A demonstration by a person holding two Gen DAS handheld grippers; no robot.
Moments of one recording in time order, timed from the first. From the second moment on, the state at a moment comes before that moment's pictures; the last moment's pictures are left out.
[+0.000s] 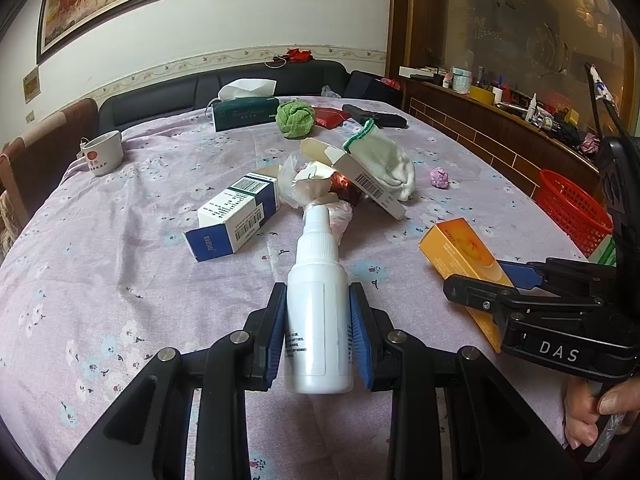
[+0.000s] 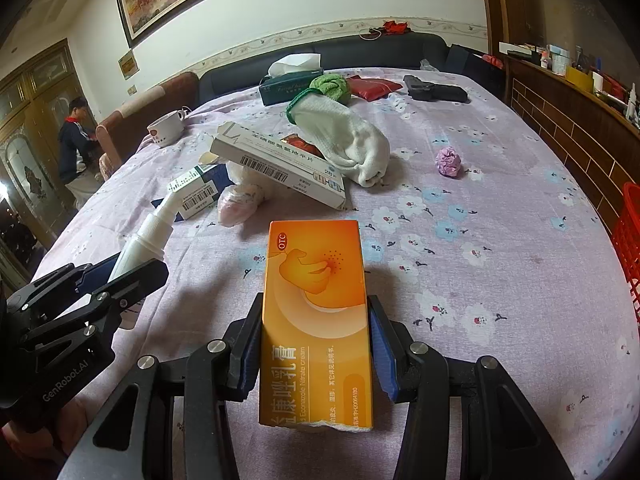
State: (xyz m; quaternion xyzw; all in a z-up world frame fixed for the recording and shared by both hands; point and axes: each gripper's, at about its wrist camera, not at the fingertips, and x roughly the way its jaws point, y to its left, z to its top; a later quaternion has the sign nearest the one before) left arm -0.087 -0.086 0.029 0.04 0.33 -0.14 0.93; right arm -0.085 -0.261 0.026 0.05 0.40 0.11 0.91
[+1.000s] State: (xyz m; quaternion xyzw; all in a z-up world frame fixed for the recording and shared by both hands) left arm -0.087 -0.088 0.029 0.04 0.34 -0.15 0.93; right arm -0.078 -0.263 0.021 0.06 0.42 0.10 0.90
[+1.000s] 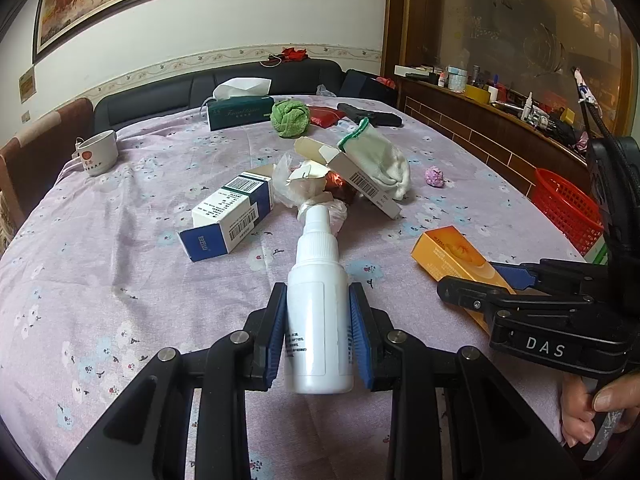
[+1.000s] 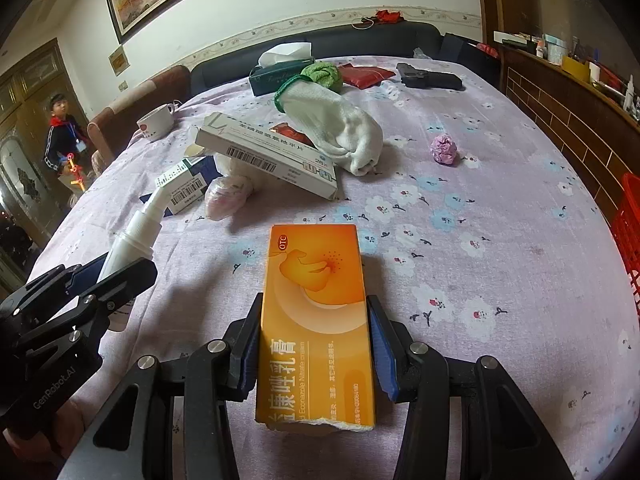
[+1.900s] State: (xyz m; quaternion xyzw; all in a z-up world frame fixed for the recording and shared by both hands) left arm -0.086 -0.085 0.029 0.04 0.34 -0.15 0.93; right arm -0.081 -0.254 0.023 0.02 0.41 0.07 0.91
